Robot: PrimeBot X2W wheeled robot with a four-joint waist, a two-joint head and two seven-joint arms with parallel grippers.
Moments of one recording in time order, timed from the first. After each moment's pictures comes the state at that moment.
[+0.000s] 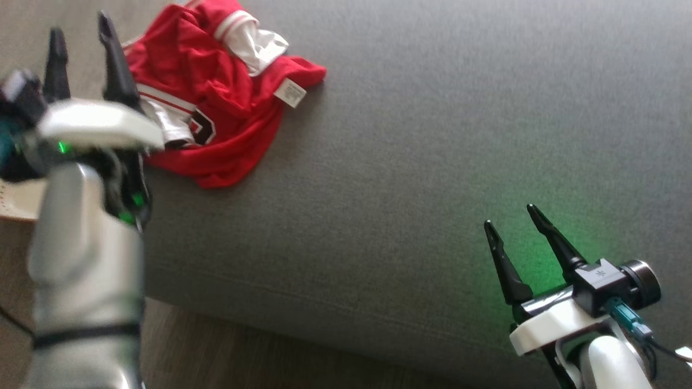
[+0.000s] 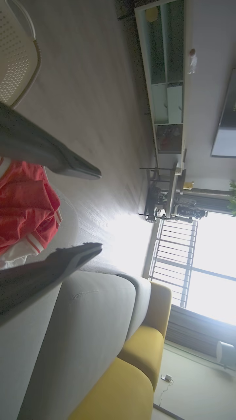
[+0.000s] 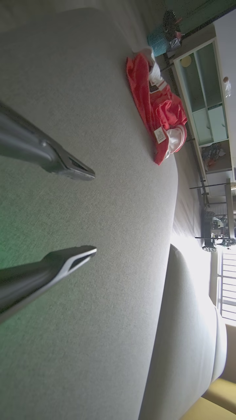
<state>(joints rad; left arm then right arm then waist) -0.63 0.07 0.03 0.47 -0.27 0.02 -0.25 -0.02 -0.04 0.01 0.11 -0.05 0.13 -0.25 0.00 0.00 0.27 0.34</state>
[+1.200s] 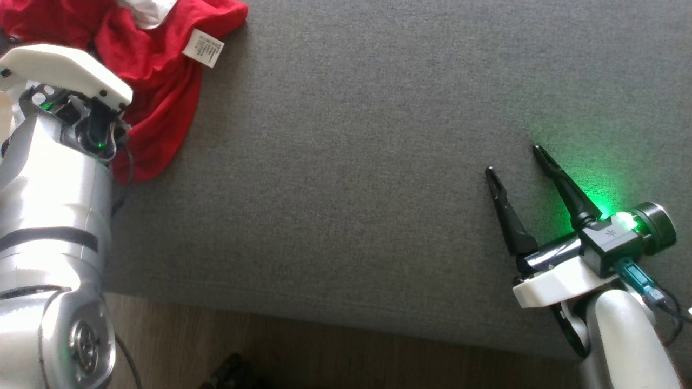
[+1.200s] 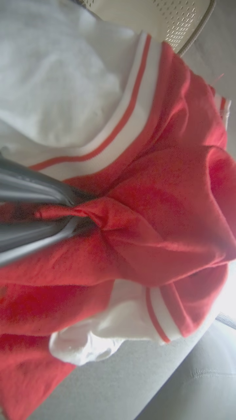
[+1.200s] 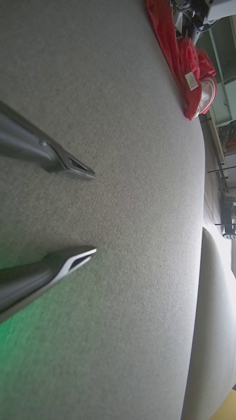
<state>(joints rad) -1.09 0.14 0.12 1.28 -0.46 -0.07 -0.01 -0.15 -0.08 0.03 0.06 -0.08 0.13 -0.26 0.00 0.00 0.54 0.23</state>
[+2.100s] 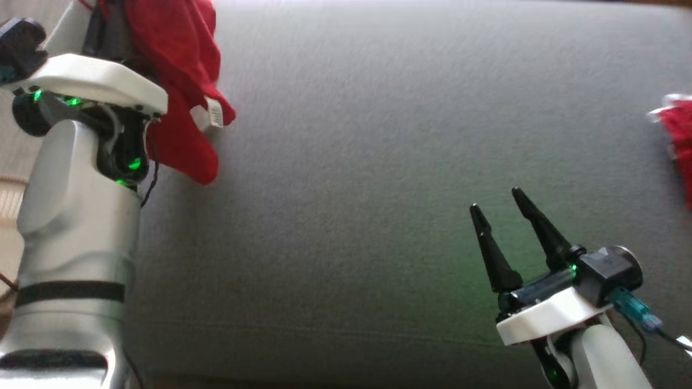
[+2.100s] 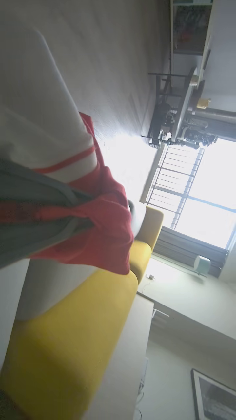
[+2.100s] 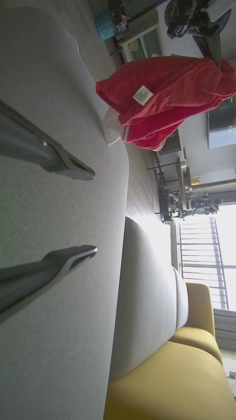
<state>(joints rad) -0.84 0.15 -0.15 0.72 -0.56 -0.12 -0.24 -0.06 -0.06 0.09 0.08 0.11 0.13 -0.26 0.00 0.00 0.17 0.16</state>
